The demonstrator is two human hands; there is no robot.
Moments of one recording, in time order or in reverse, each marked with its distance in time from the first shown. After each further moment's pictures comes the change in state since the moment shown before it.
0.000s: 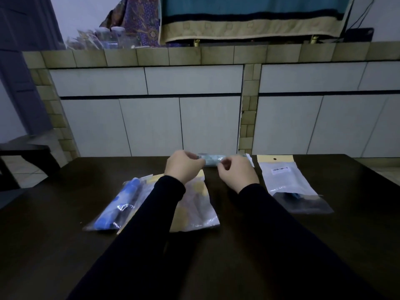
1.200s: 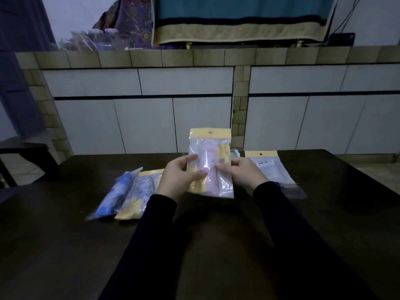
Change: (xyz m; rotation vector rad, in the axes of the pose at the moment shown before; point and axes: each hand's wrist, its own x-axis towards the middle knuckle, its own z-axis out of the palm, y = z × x) left_hand -0.051 -0.021 0.009 -0.471 -0.131 0.112; right_hand -0.049 0.010 -0.051 0.573 -0.274 0.182
